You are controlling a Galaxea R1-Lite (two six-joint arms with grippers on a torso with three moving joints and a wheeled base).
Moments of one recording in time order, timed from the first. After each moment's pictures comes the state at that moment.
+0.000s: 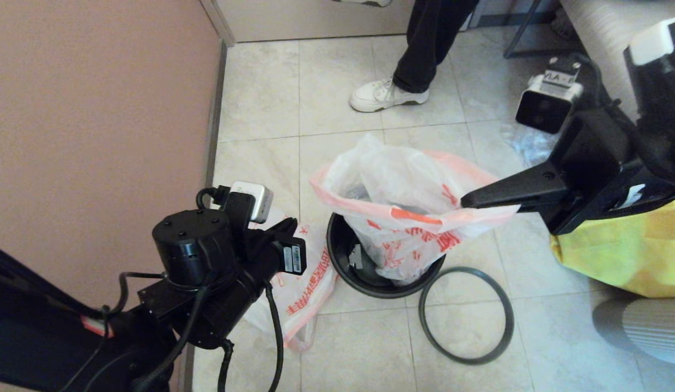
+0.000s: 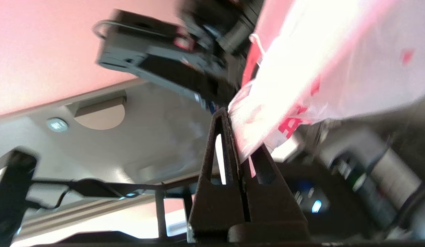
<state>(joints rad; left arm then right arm) -0.65 1.74 -0.55 -1.12 0.41 0.06 0.40 1.56 -1.48 0.42 1.09 0.54</state>
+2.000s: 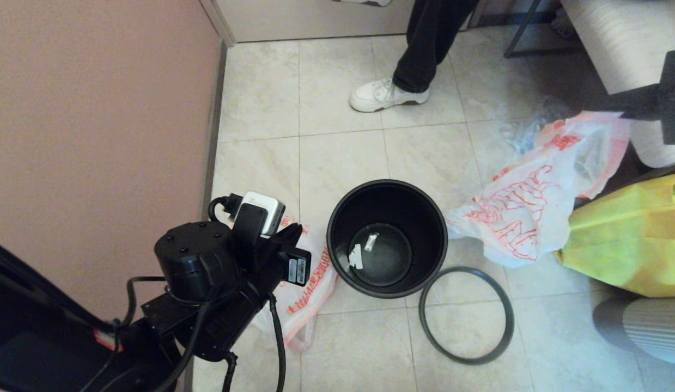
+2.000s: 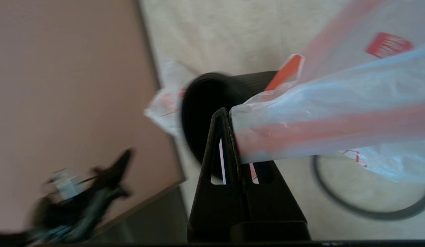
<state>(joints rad) -0.68 1.77 -0.50 -1.21 0.41 0.17 -0.15 1.63 -1.67 0.33 0.72 0.45</state>
